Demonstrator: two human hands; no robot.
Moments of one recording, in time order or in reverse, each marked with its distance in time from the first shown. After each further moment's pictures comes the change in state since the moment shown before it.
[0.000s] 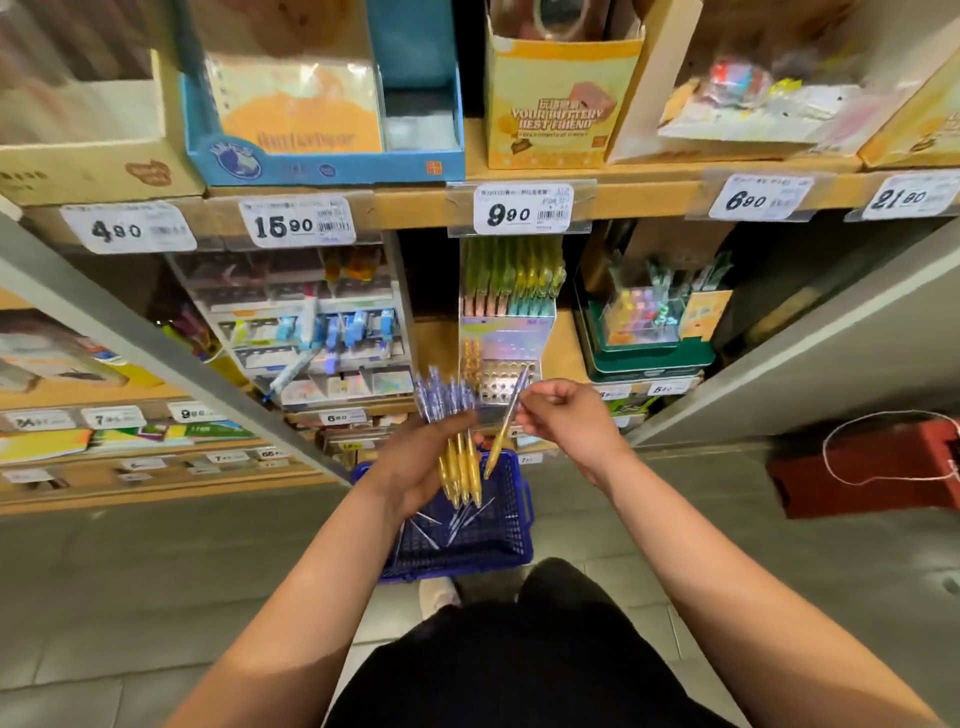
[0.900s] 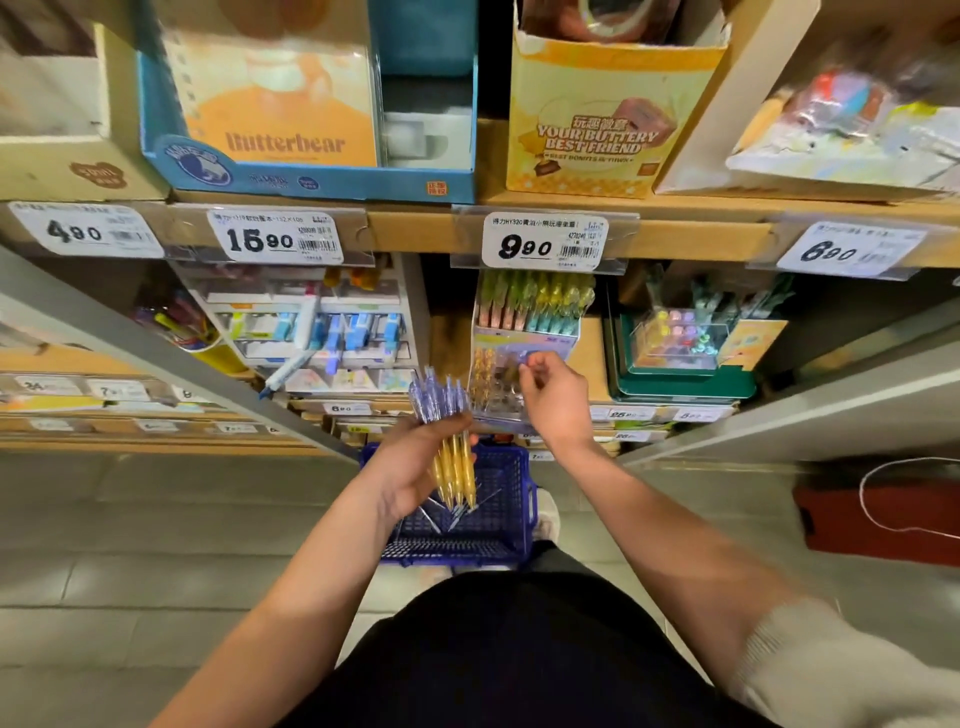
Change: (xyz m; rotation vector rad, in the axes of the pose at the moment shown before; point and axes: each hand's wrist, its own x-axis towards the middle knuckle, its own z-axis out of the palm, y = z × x) left_hand 0.045 0.013 0.003 -0.147 0.156 -0.038; right_hand 0.114 0.017 0.018 -0.608 0.170 -0.384
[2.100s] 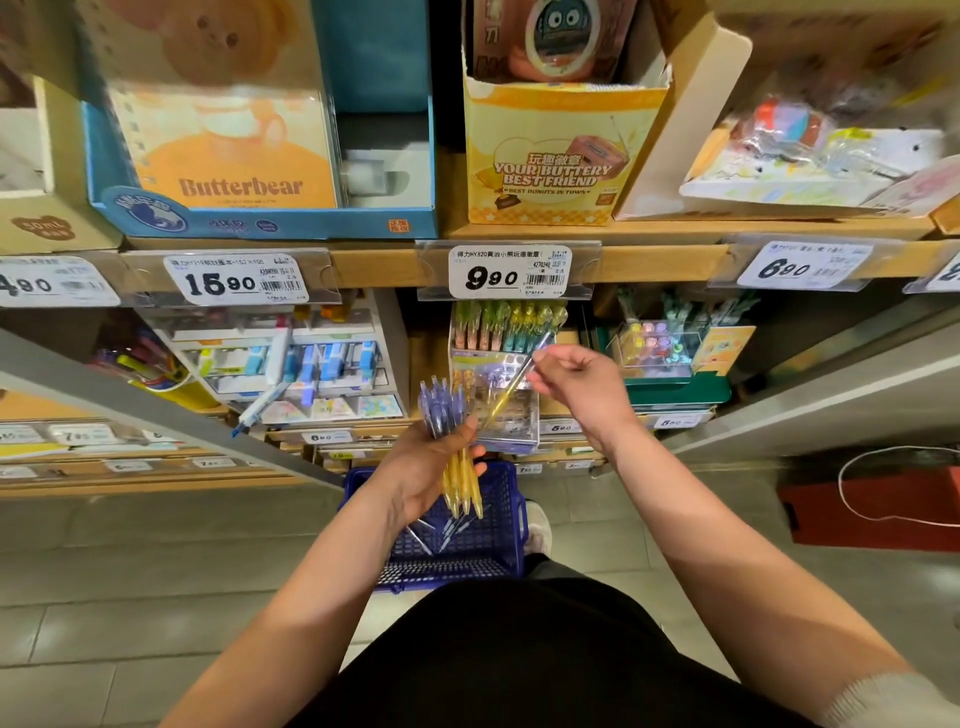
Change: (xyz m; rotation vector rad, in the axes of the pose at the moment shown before) left_hand 0.030 -0.001 0.018 0.046 -0.119 -0.022; right_hand 0.013 -0.027 -0.077 0.731 -0.147 0.333
